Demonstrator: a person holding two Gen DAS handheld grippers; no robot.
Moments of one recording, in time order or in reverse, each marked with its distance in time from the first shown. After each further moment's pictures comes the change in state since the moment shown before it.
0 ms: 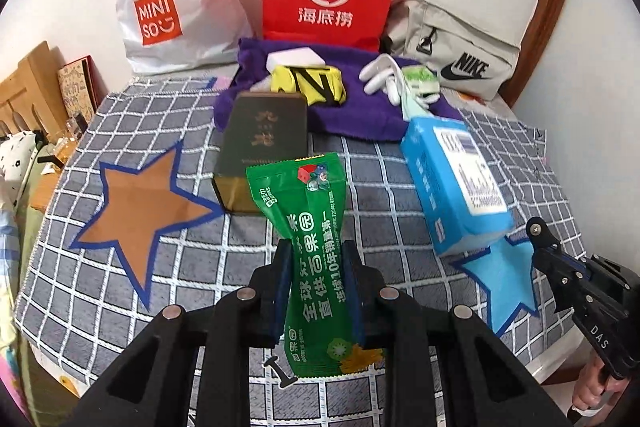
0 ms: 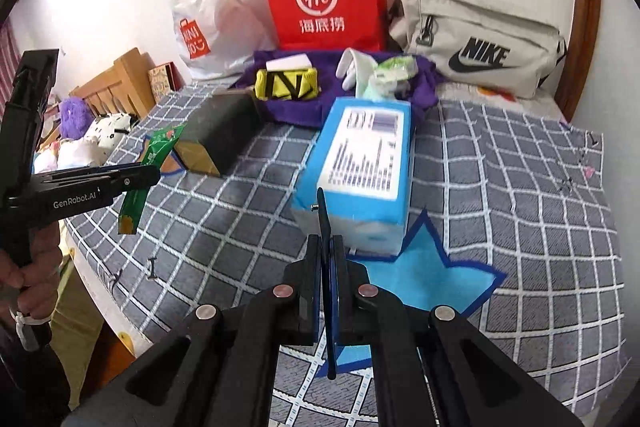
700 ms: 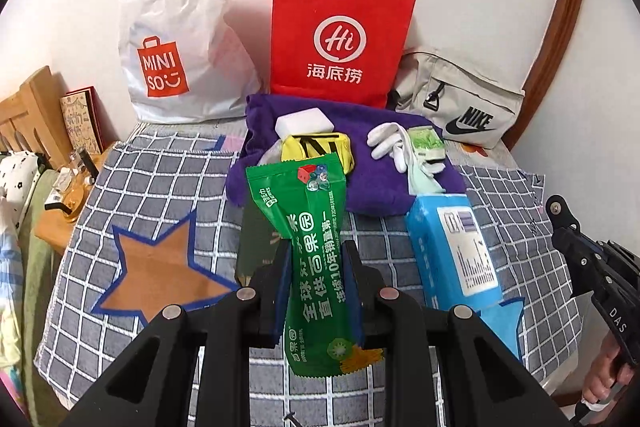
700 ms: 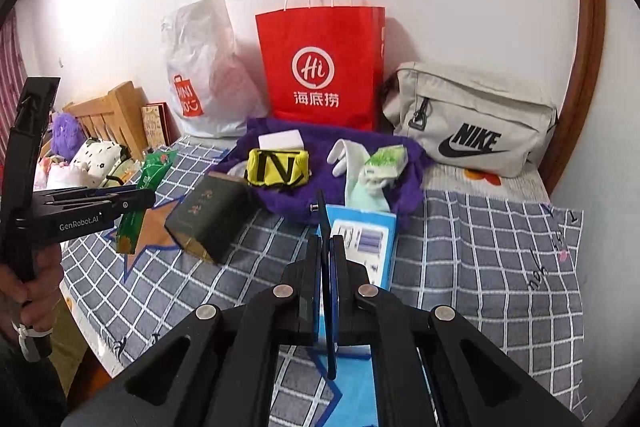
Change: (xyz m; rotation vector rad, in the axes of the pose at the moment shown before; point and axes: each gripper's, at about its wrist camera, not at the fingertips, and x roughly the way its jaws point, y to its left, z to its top) left arm -0.014 0.015 0.068 -0.021 -0.074 -0.002; right arm -0.018 0.007 0.084 -0.046 -0.124 -0.055
